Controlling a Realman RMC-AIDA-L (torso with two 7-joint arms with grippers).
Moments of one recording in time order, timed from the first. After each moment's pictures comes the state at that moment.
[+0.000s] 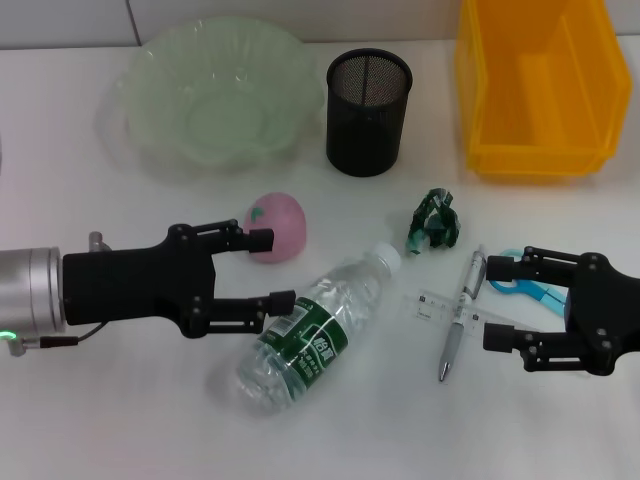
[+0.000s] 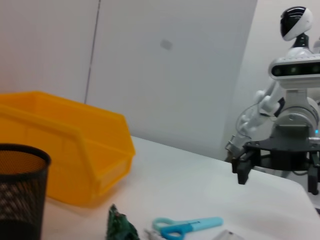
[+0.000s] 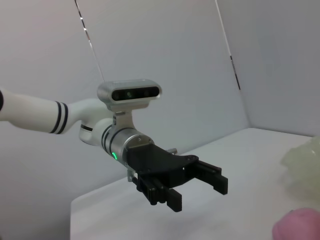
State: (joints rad) left arm -0.45 -2.07 0.83 0.60 1.89 1.68 -1.22; right arm 0.38 2.08 -0.54 -0.66 -2.07 -1.91 1.23
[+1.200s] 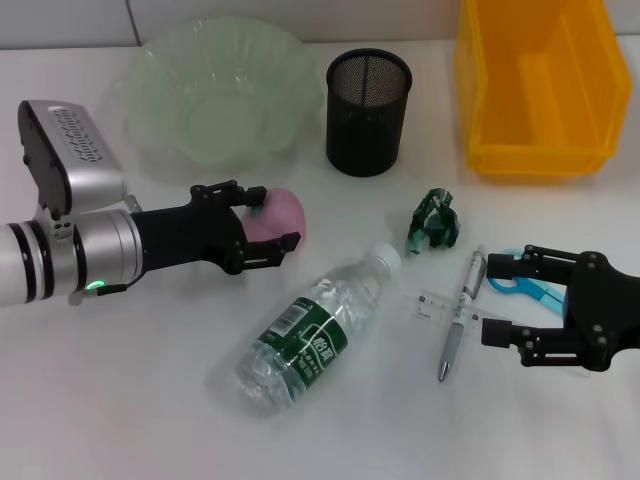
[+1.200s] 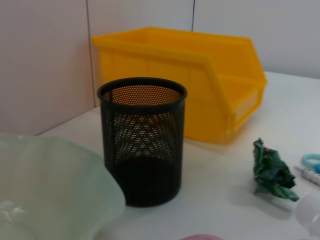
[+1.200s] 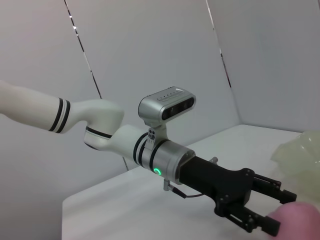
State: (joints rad) left arm -0.57 -2.08 0.98 0.40 1.76 1.14 -1.06; right arm 0.38 2.08 -0.54 -0.65 -2.08 -1.89 1.23
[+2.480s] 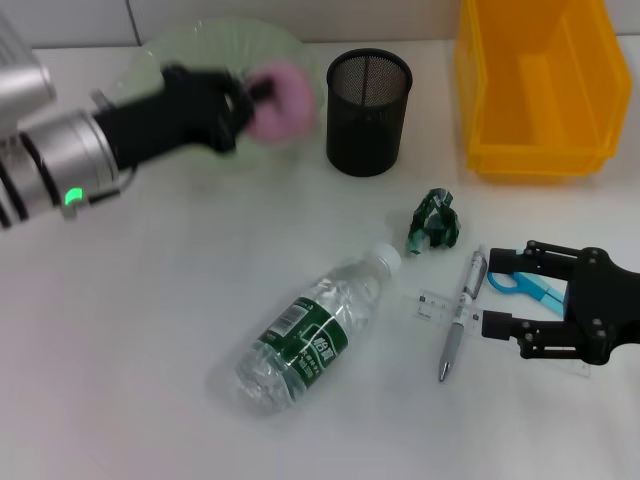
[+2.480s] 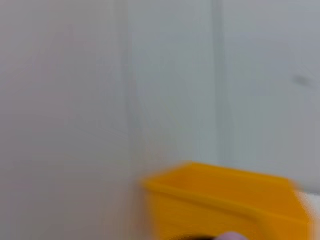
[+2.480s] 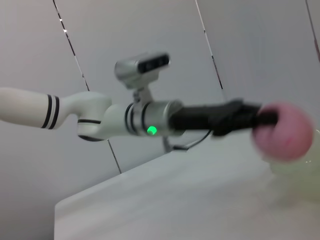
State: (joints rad) left arm -0.57 -2.08 0.98 0.51 1.44 1.20 -1.00; right arm 0.38 2.08 -0.53 -0.65 -2.07 -1.87 1.24
